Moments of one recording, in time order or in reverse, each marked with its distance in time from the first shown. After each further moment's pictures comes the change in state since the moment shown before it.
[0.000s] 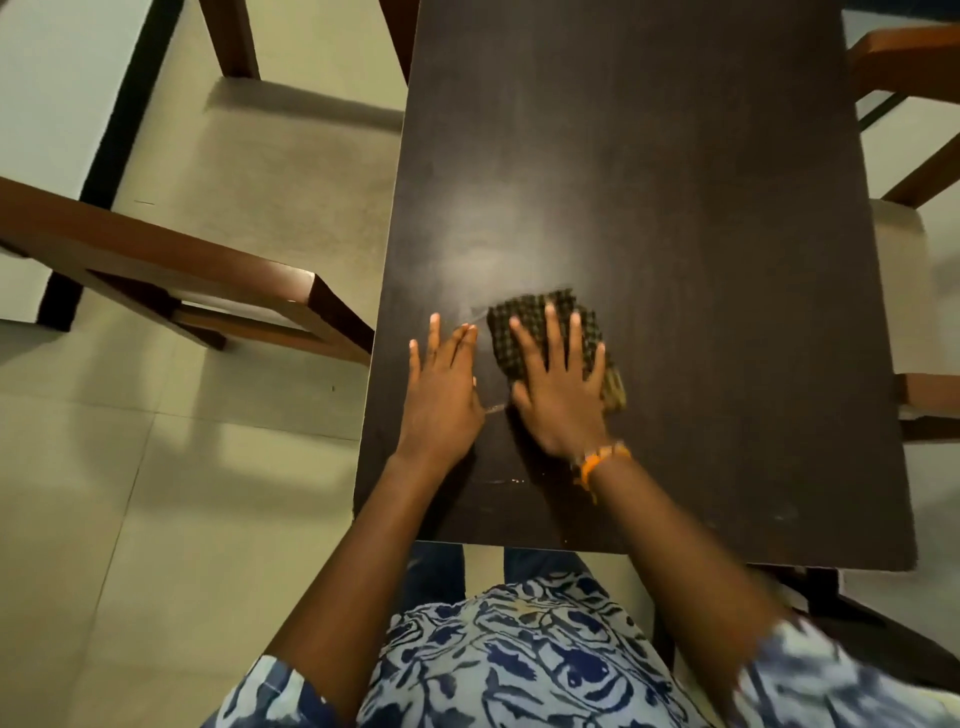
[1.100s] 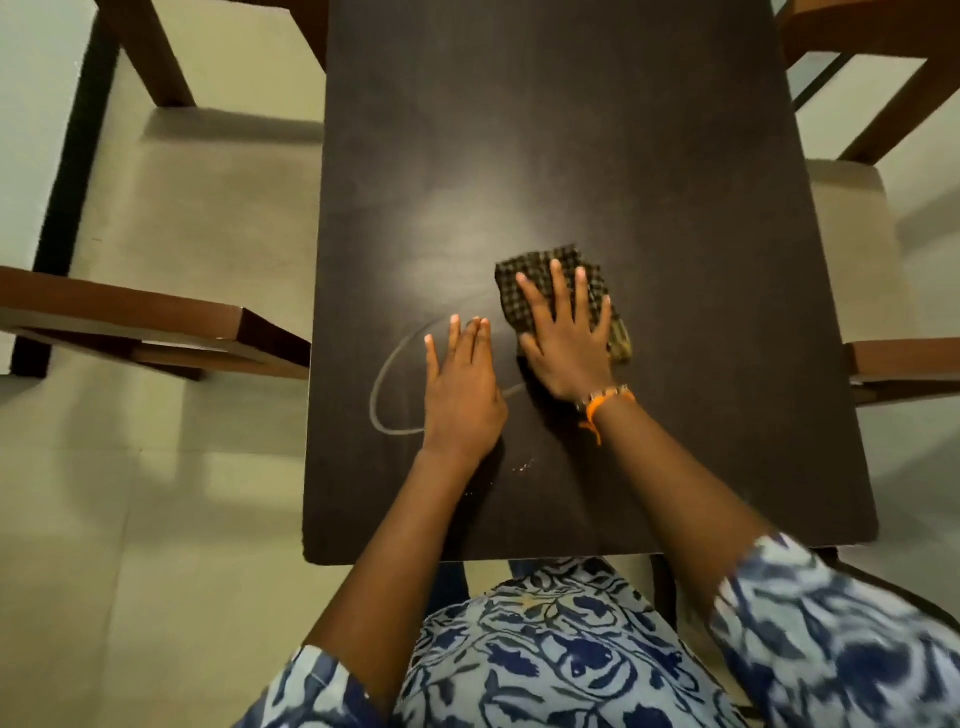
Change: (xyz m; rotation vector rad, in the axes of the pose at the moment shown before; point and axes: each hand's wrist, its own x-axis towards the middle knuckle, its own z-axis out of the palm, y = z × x) left_hand 0.027 0.074 0.033 0.171 -0.033 0.054; right_hand 0.038 0.076 -0.034 -0.011 0.026 0.090
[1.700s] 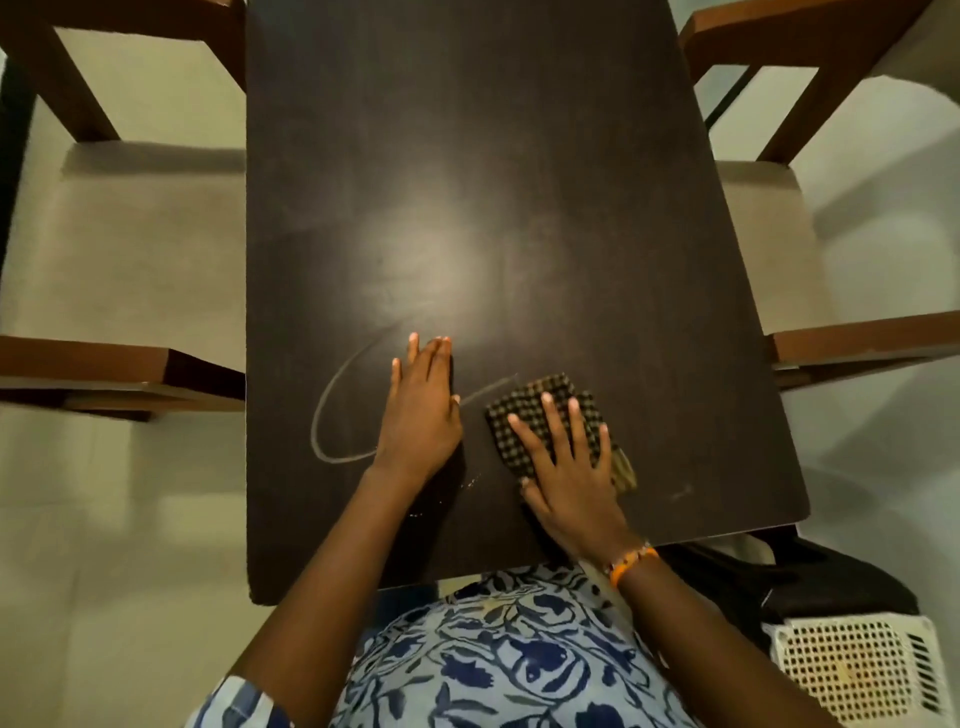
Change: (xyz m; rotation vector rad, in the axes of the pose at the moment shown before) left_hand 0.008 0.009 0.003 -0.167 -0.063 0.076; right_hand -0.135 0.049 0.044 -0.029 0.005 -0.027
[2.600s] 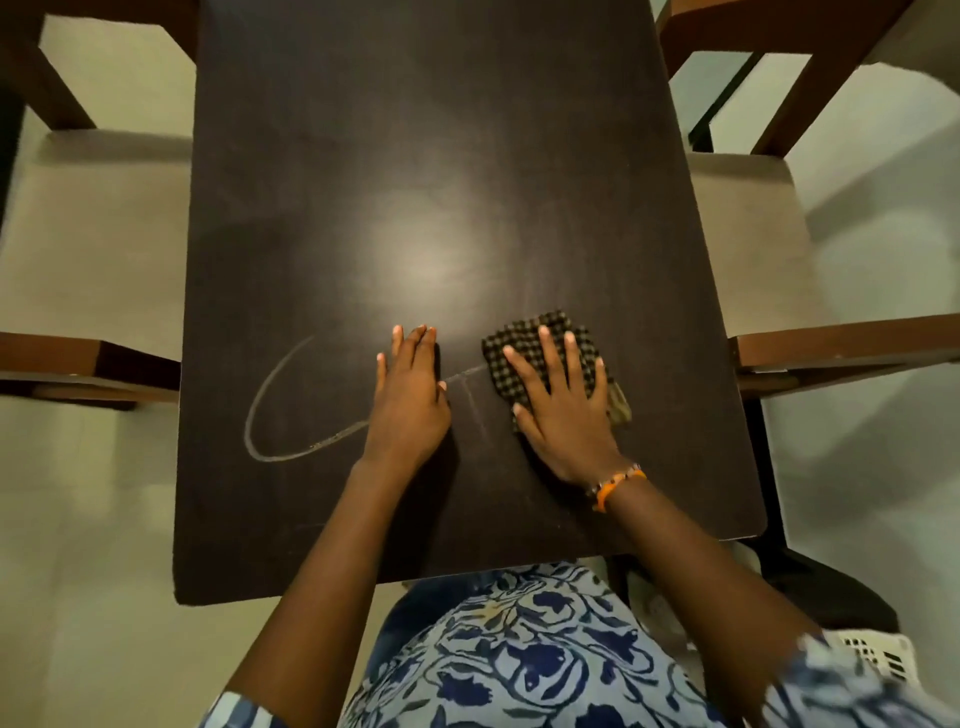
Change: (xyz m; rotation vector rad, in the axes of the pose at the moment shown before) left_hand 0.016 0.051 0.028 -0.061 0.005 -0.116; right_hand 0.055 0.071 -0.030 -0.007 0.022 -0.007
